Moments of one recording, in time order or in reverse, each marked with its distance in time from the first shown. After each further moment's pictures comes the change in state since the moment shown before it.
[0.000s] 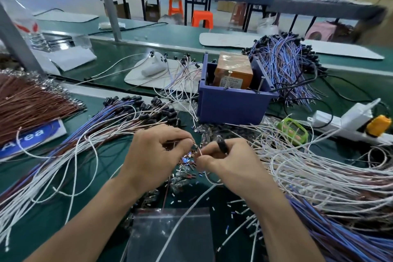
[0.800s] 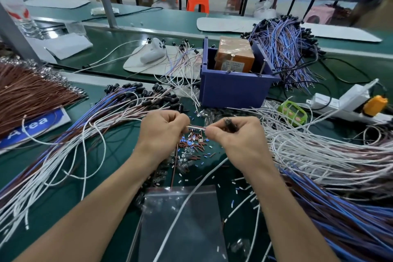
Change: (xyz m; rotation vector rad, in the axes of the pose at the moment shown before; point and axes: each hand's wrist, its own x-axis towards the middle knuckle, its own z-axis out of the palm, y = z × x) left_hand 0.011 -0.005 0.013 -0.298 -0.021 -0.497; right_hand 0.002 0.000 0.007 0.115 0.259 -0.171
